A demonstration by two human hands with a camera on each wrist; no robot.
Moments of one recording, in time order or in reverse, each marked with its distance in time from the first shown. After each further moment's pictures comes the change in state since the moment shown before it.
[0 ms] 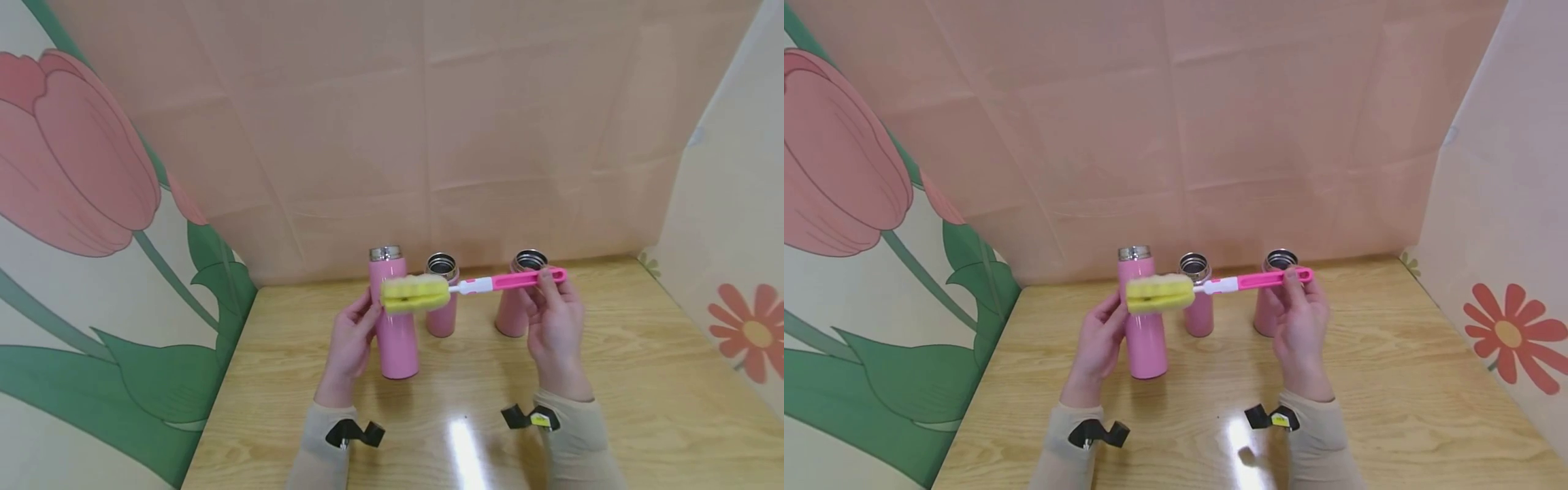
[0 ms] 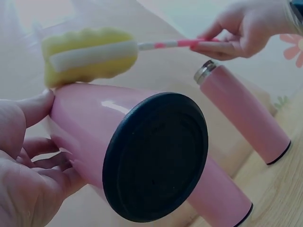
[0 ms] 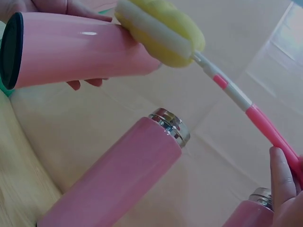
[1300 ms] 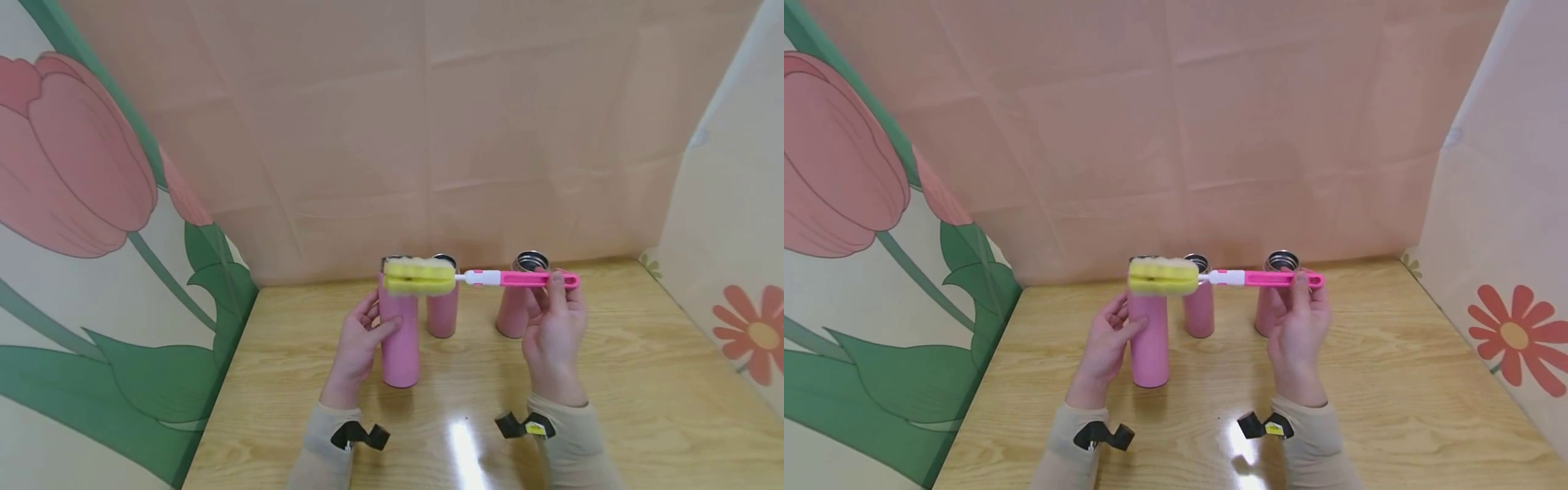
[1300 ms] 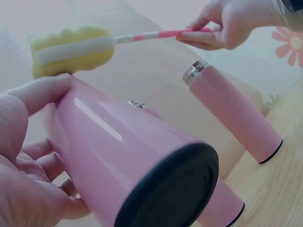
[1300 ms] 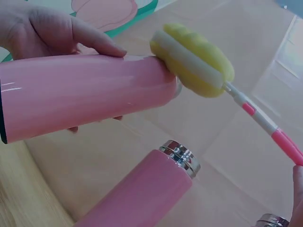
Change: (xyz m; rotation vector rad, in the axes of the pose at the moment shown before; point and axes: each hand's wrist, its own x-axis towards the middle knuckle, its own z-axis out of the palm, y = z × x) left_hand 0.000 -0.006 0.005 0.074 -0.055 -0.041; right_hand -0.011 0.003 0.011 0.150 0.116 -0.088
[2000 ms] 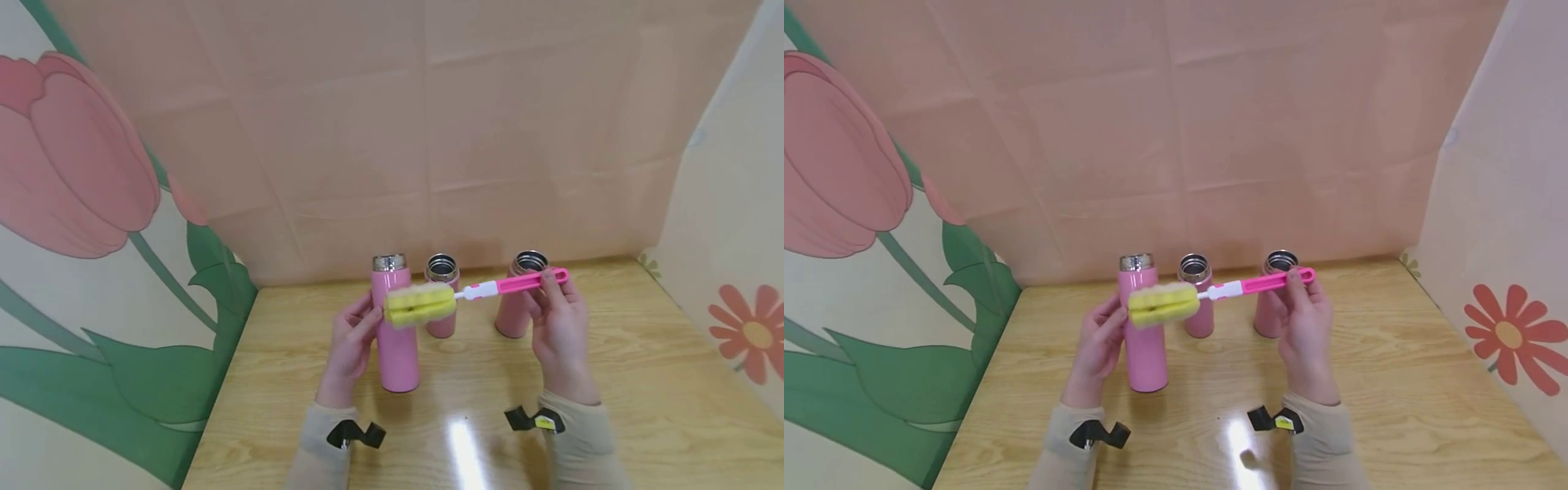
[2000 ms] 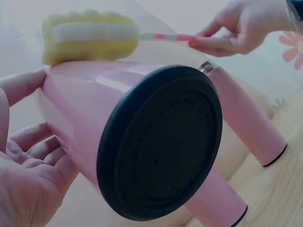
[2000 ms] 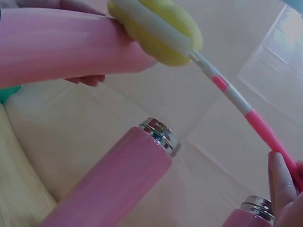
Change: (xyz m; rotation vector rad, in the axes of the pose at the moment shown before) left_hand -0.004 0.003 -0.007 -0.150 0.009 0.097; right_hand 0.013 -0.016 -0.012 -0.178 -0.156 0.161
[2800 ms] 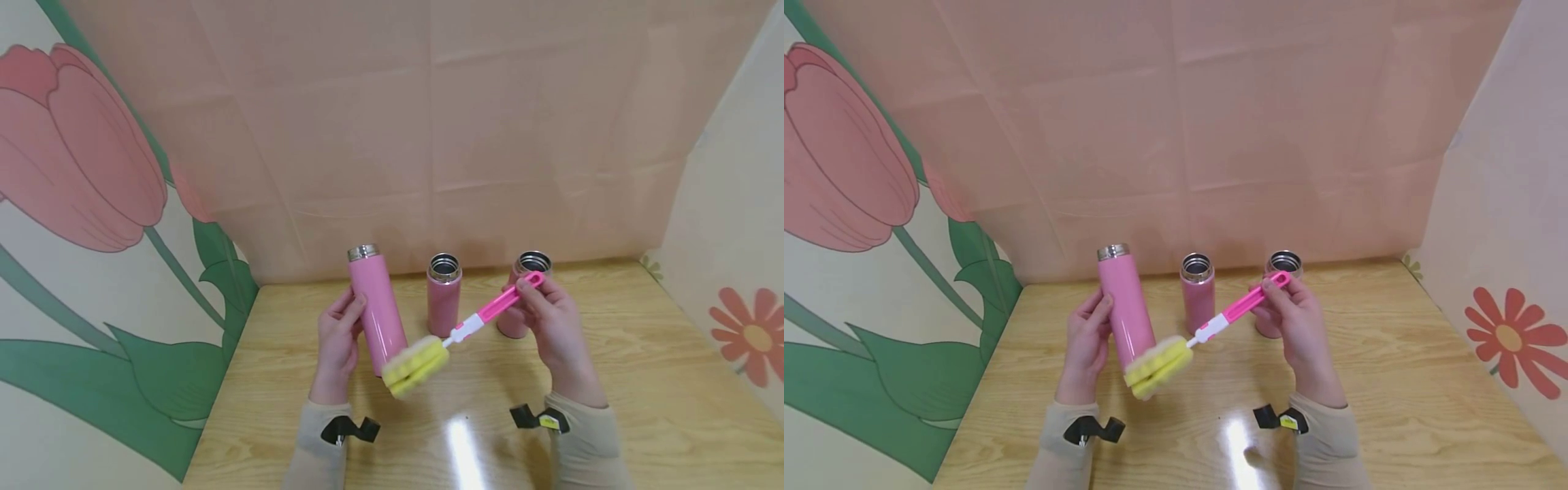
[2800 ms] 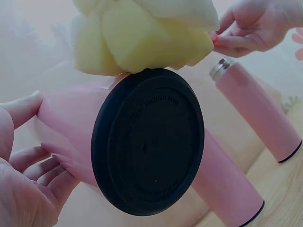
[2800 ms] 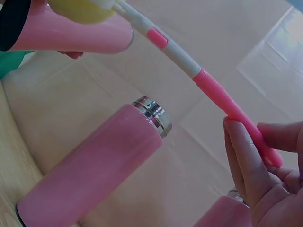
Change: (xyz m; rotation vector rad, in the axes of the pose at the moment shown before) left_hand 0.008 0.005 -0.003 -0.050 0.301 0.028; right_hand 0.000 -0.005 -0.012 -0.432 -0.335 0.026
